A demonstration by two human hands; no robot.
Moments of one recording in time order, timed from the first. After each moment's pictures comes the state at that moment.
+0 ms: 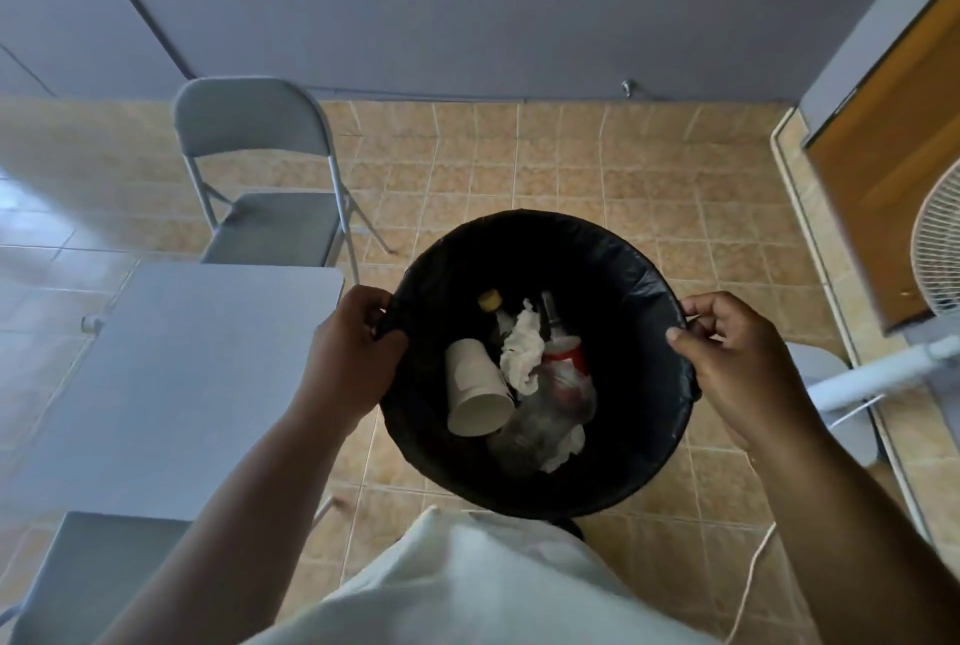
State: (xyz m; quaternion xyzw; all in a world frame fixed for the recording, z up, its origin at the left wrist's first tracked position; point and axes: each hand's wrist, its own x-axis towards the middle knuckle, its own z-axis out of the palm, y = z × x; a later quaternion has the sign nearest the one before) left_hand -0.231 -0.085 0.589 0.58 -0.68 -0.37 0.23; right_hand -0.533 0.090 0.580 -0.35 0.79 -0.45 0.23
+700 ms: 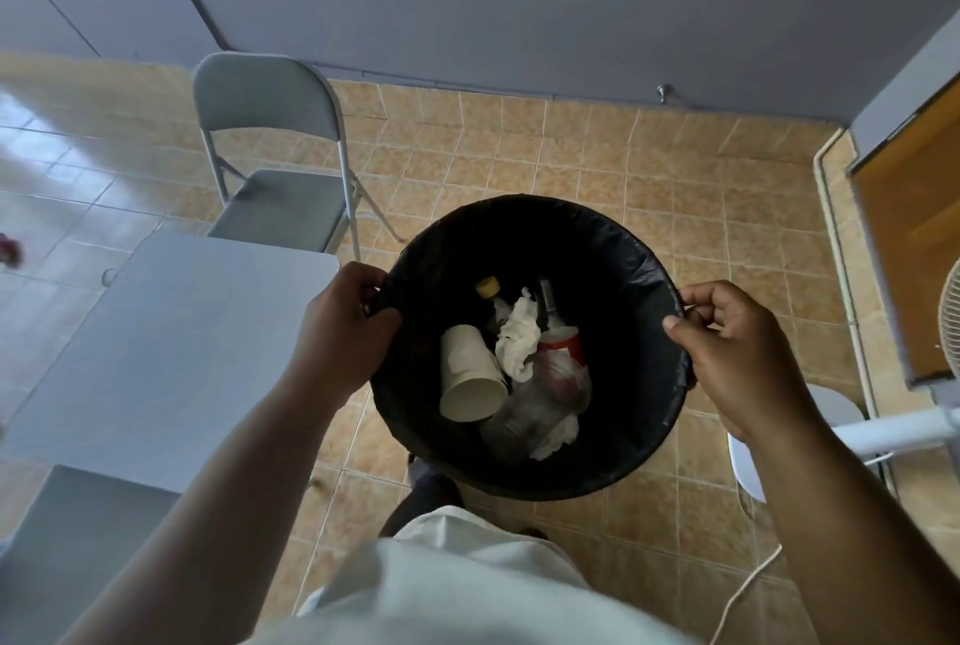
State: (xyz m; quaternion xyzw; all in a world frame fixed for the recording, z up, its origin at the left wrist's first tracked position) left_hand -0.298 -0.099 0.587 0.61 -0.67 -0.35 0.24; right_hand -0.615 0.054 0.585 -0.39 0.77 -0.44 0.25
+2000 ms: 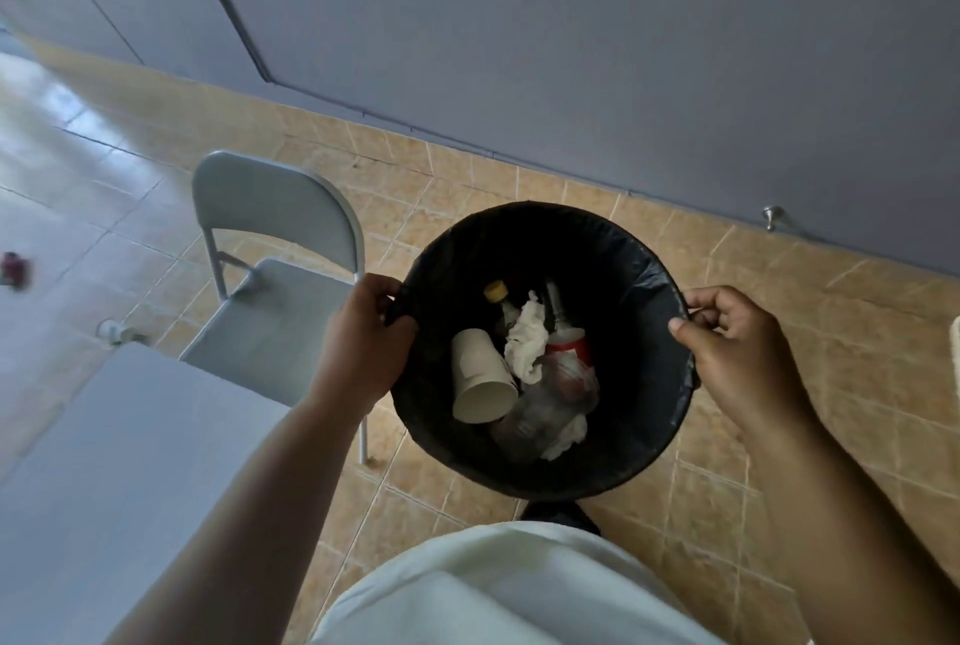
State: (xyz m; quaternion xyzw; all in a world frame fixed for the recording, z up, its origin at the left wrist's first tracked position) left_hand -0.421 -0.547 0.572 0.69 -0.59 -0.33 0.26; right_hand -0.742 -0.465 0.568 -0.43 0.75 -0.43 0.28
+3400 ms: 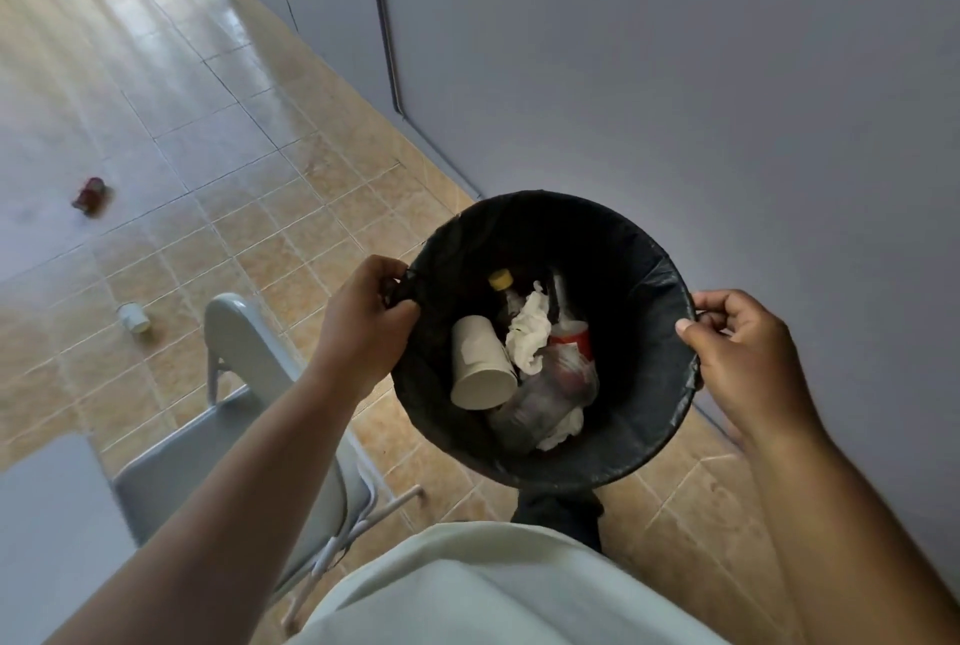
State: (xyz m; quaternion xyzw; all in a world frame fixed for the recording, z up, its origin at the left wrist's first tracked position) left_hand -0.370 -1.087 0.564 0.76 -0.41 -0.32 0.38; right_hand -0.703 -1.150 0.559 -0.57 0.65 -0.36 0.34
